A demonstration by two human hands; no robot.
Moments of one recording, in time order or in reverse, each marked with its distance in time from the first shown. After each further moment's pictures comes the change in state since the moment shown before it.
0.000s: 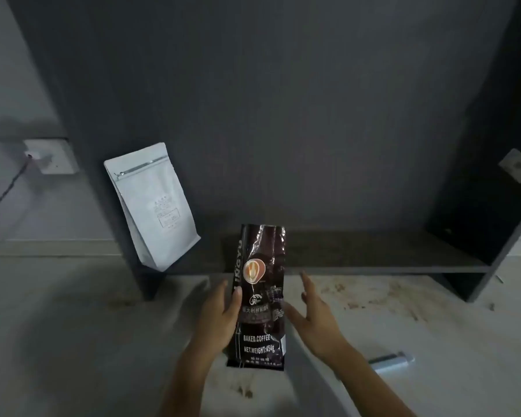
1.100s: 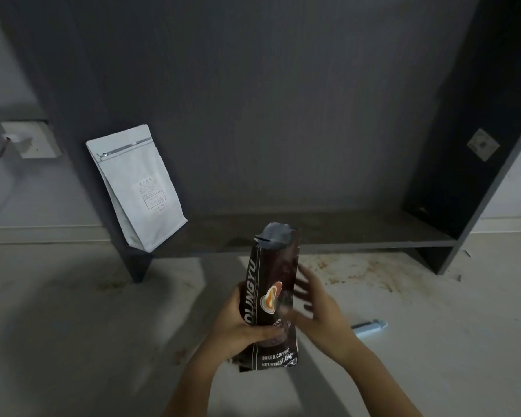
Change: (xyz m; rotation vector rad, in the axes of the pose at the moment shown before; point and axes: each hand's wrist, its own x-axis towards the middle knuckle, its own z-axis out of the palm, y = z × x) left_hand -0.044 -0.006 0.038 -0.463 -0.352 -0.025; right_hand -0.056 -0.010 -0.034 0.132 -0.060 -0.063
